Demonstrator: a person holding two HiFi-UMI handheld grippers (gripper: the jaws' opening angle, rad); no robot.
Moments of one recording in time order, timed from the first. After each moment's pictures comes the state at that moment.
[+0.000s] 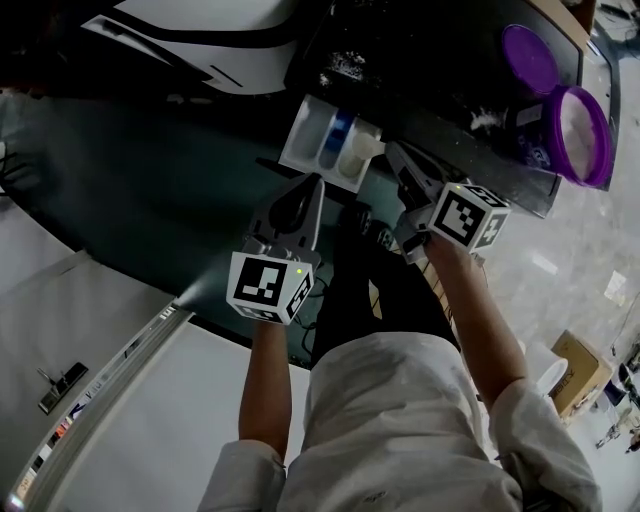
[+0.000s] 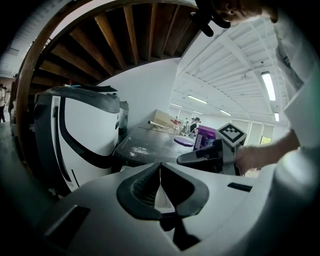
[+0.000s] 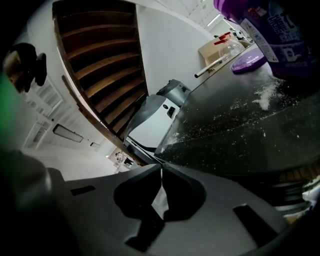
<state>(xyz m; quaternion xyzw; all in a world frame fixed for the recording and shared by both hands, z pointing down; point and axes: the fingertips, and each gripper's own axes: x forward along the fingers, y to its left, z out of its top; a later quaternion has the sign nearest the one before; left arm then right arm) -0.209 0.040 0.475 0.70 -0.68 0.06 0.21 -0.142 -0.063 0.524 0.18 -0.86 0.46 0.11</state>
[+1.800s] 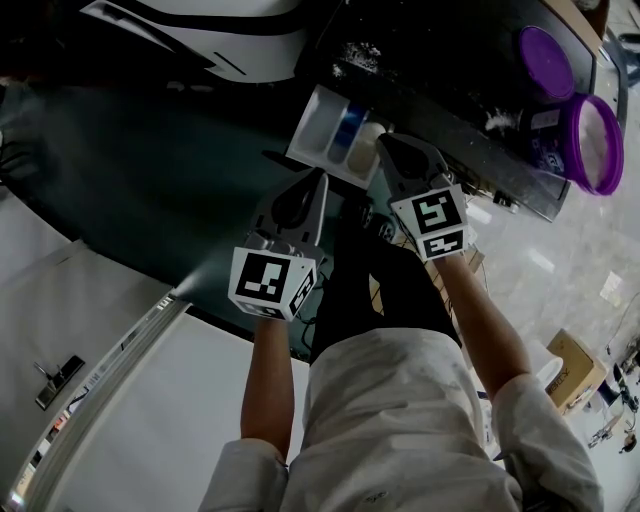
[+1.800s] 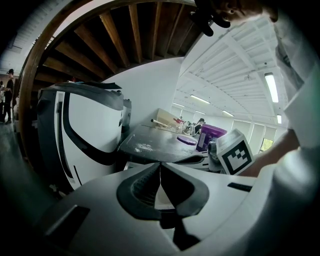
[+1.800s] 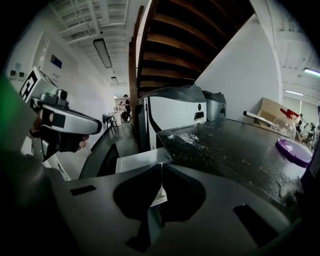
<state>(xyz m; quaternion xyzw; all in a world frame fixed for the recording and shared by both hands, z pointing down) -0.222 0.045 0.489 0.69 -0.68 0.05 0.22 -0.178 -0.043 0.552 0.13 -0.95 0.05 0.27</state>
